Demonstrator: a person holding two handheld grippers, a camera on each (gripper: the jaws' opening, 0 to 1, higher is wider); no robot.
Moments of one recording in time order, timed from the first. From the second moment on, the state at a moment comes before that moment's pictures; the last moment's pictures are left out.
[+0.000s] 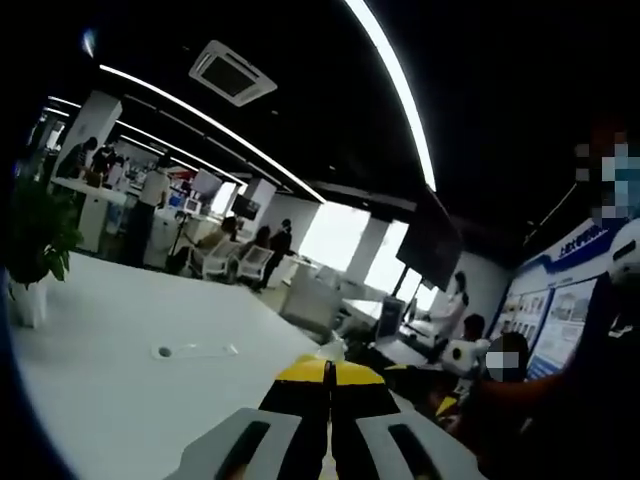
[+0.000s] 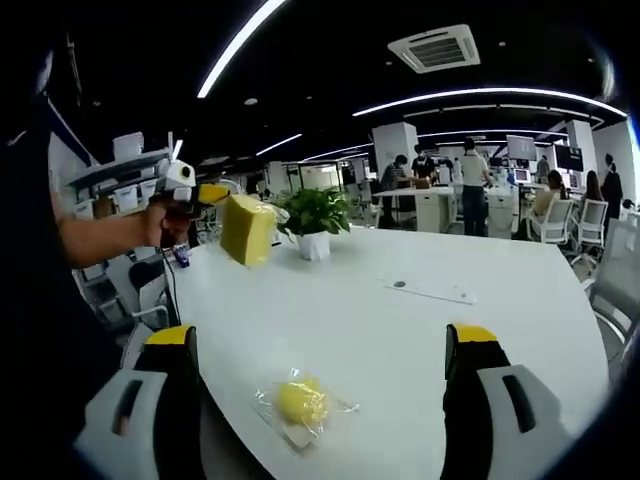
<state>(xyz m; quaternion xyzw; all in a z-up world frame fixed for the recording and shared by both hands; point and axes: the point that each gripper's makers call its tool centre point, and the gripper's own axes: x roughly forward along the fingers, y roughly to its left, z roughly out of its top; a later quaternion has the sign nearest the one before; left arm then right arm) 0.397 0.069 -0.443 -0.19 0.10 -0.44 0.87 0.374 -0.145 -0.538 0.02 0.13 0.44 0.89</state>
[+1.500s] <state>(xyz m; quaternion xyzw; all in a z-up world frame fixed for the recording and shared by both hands) 0.312 -0.006 -0.381 -0.26 0.06 -0.57 0.77 0.316 -0.029 -0.454 0.12 0.05 0.66 0.74</state>
